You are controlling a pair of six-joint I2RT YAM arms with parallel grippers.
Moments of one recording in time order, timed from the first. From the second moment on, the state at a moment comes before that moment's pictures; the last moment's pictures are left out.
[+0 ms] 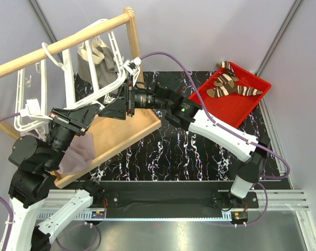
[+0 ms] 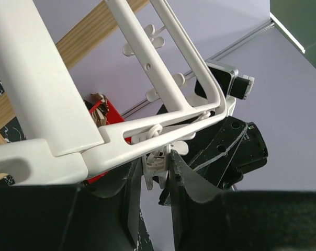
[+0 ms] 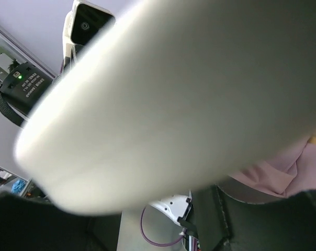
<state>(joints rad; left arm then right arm) -0.50 0.56 1.25 -0.52 -0.11 -1.00 1.00 1.72 1.81 0.10 -0.60 0.73</state>
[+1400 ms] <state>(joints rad) -0.51 0.51 1.13 -0.37 -0.13 -0.84 0.97 1.73 1.77 0.19 -0.70 0.72</state>
